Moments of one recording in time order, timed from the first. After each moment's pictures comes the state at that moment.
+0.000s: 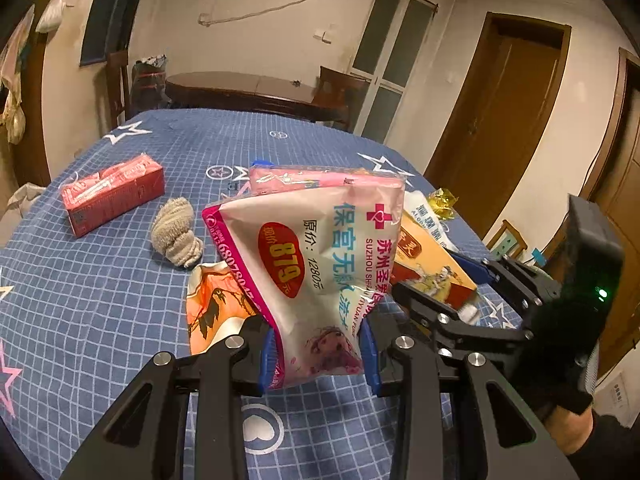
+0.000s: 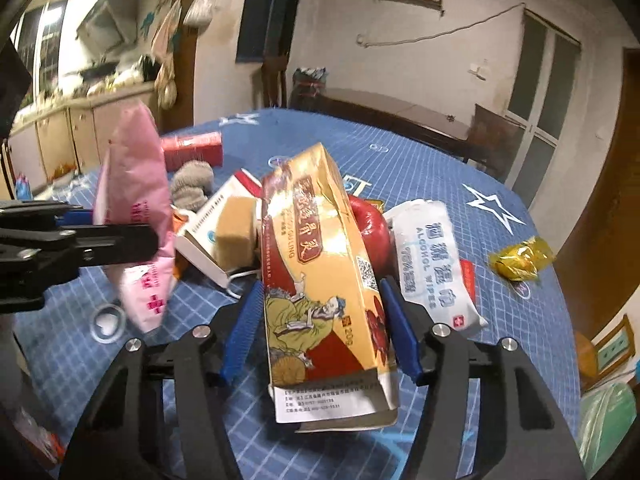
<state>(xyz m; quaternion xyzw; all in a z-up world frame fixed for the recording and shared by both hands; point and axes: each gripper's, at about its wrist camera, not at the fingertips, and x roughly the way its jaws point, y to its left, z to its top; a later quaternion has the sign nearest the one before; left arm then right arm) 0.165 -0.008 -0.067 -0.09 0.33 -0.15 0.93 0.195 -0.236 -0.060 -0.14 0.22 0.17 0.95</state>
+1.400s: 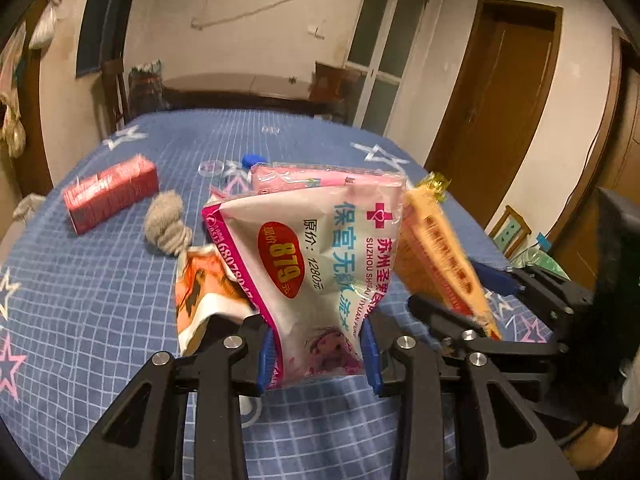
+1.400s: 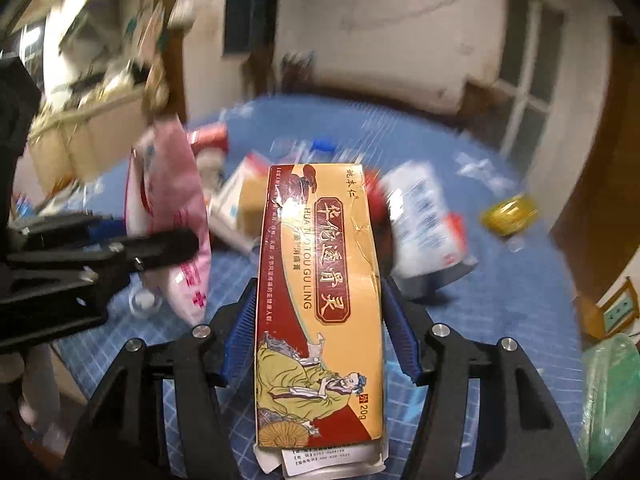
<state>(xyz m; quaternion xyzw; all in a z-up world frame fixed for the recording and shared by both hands) 0.142 -0.035 -0.062 -0.06 0.33 -0.14 0.93 0.149 -0.240 -0.048 -0.10 0.24 0.14 0.95</state>
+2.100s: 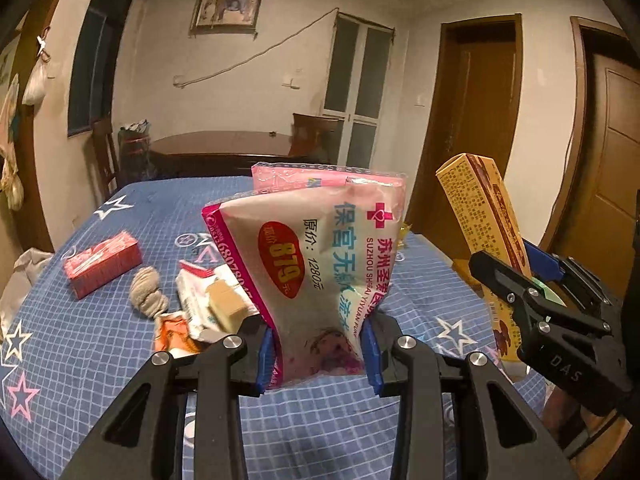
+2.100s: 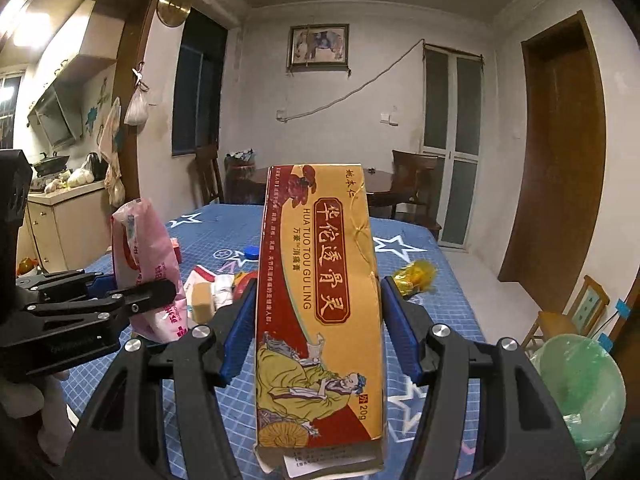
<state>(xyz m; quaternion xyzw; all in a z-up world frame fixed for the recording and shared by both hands) 0.109 -0.085 -0.011 -0.03 0.24 -0.16 0.96 0.097 -0.319 0.007 -0.04 0.10 0.06 0.99</state>
